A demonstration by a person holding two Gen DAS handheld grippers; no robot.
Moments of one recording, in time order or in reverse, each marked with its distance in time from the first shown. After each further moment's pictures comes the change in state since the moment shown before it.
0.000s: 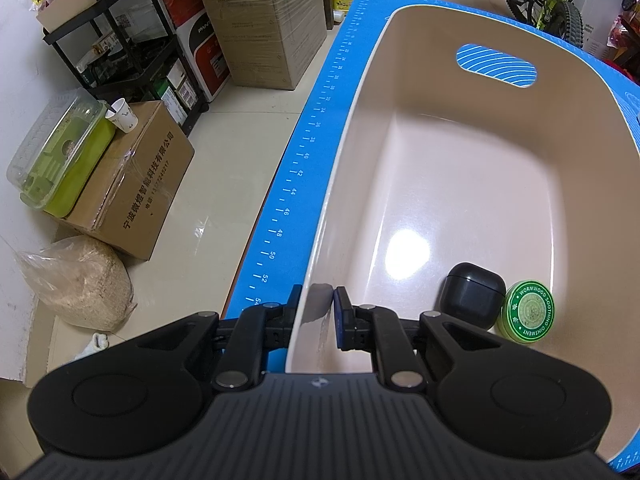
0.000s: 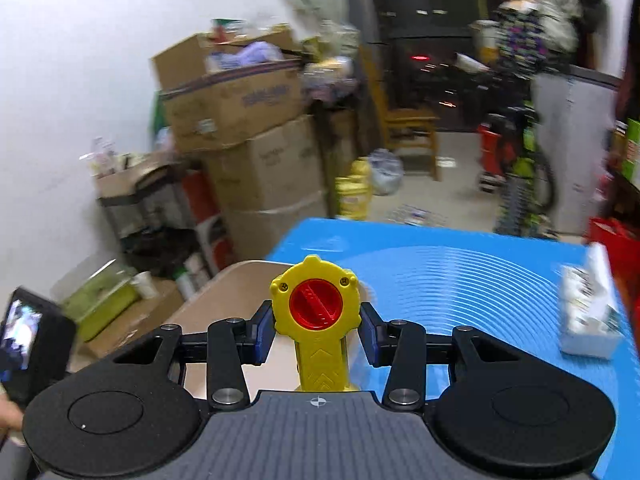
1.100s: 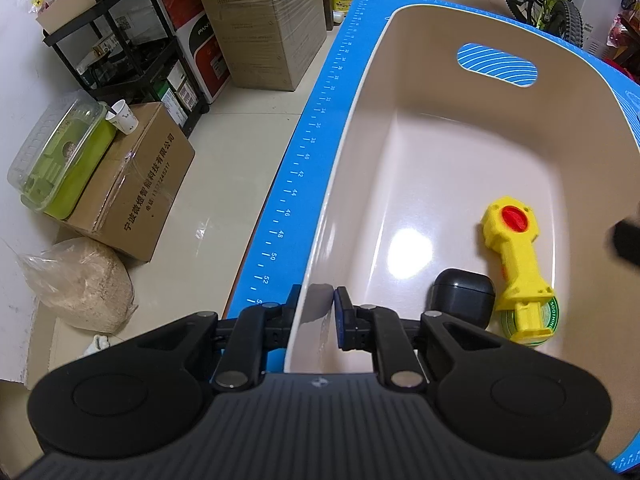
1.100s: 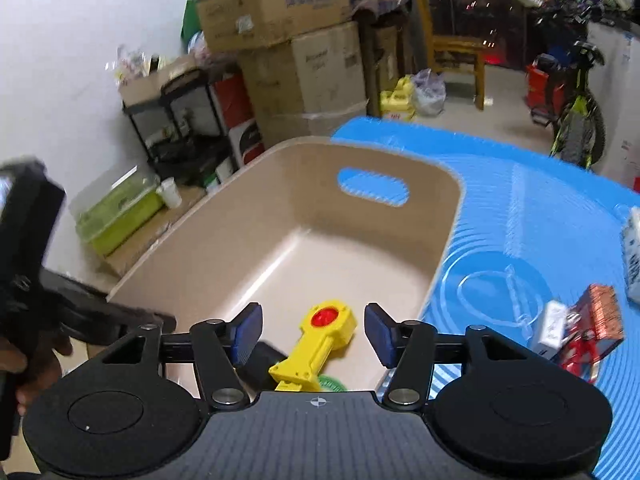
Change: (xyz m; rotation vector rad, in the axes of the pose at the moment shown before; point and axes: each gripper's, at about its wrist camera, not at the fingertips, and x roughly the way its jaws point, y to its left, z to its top) left arm 0.002 -0.003 0.001 0.003 -0.003 0.005; right arm 0.044 0.027 -0.043 -0.020 0.225 0.049
